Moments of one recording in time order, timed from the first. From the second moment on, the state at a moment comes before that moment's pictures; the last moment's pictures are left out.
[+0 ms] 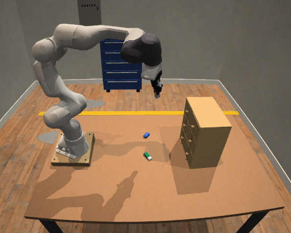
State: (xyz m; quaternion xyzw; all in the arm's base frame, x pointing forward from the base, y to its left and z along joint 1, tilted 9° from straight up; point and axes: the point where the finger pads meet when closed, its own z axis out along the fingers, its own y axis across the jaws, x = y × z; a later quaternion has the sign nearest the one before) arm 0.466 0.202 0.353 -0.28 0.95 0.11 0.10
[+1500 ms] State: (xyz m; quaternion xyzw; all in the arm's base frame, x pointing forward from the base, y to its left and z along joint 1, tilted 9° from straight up) arm 0.449 0.072 0.359 -0.11 0.99 -0.08 0.01
